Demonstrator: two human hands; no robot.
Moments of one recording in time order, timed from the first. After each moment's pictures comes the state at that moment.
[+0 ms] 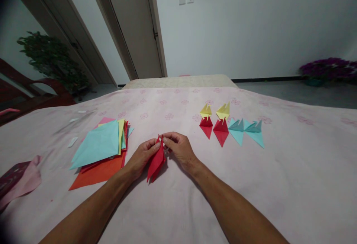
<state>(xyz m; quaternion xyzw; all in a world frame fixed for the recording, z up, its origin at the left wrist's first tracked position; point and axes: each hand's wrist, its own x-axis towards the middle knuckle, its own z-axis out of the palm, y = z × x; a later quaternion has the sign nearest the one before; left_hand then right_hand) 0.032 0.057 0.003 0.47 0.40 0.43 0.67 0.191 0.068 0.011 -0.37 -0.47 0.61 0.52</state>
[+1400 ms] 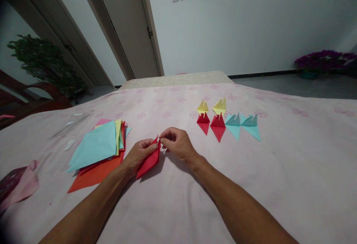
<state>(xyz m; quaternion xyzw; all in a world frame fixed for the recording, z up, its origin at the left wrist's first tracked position) 0.026 0.058 0.009 0.45 0.45 0.40 0.66 0.199 0.066 0.027 -0.41 -0.54 0.53 0.51</state>
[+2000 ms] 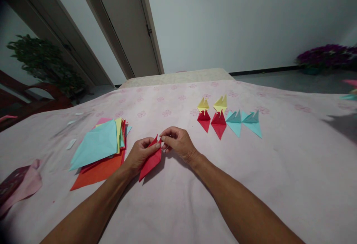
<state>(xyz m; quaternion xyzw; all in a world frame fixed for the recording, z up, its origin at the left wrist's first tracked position) 0.030 0.054 0.009 0.51 0.46 0.42 0.59 0.201 0.067 0.011 -0.36 -0.50 0.61 0.50</state>
